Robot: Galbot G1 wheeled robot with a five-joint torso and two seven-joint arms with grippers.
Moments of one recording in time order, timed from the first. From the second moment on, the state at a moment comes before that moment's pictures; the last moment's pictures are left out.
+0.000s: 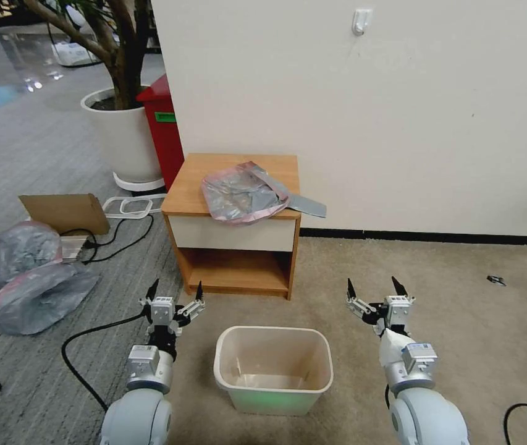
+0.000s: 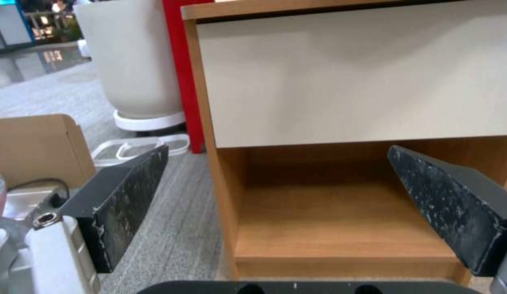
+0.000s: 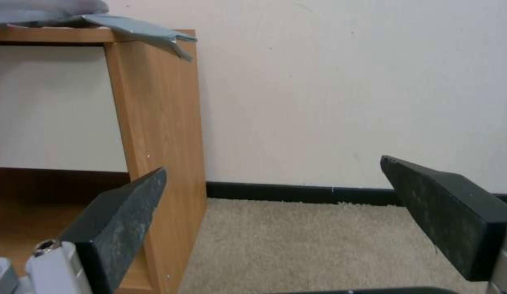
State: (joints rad) left arm 1.55 -1.50 -0.55 -2.00 0.00 0.00 0.00; right arm -1.55 1.50 0.55 2.00 0.00 0.00 0.00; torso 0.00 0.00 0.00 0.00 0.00
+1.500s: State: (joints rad) left arm 1.58 -1.50 -0.56 -2.05 0.00 0.02 0.00; right arm -1.56 1.50 0.55 2.02 0.00 -0.01 0.00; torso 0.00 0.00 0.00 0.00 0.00
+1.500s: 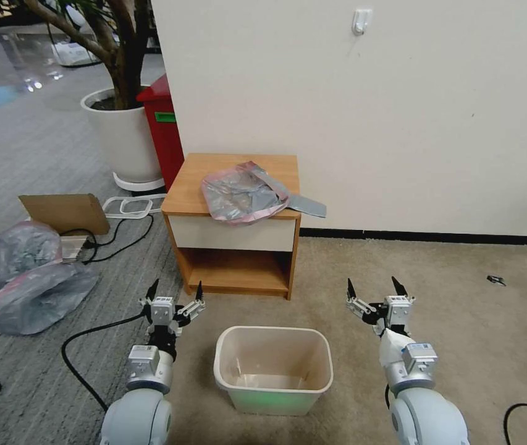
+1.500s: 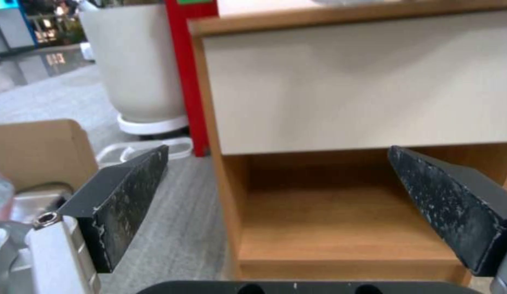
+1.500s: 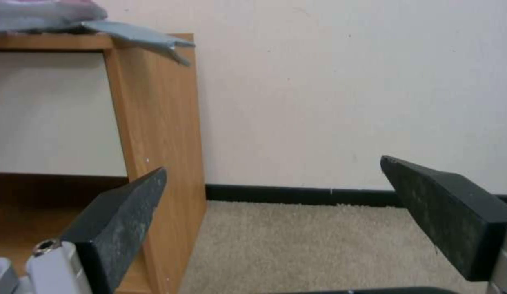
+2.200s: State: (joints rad) left arm 1.88 -1.41 -0.69 -2.51 -0.05 0.27 -0.04; right arm -1.66 1.61 0.60 2.32 0.12 -0.16 0.01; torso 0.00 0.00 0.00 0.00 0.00
